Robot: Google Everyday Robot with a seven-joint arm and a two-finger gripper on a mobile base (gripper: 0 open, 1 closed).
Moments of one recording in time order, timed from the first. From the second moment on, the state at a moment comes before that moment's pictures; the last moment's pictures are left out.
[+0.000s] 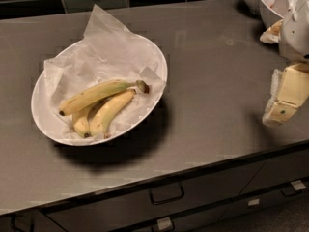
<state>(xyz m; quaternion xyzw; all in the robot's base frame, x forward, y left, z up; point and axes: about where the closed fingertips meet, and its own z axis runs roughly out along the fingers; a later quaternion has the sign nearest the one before) 0.438 -0.217 0.976 -0.60 0.78 -0.03 0.16</state>
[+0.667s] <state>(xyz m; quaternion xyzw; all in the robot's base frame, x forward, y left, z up) 0.452 -0.181 0.983 -0.63 0.76 -0.04 0.16</state>
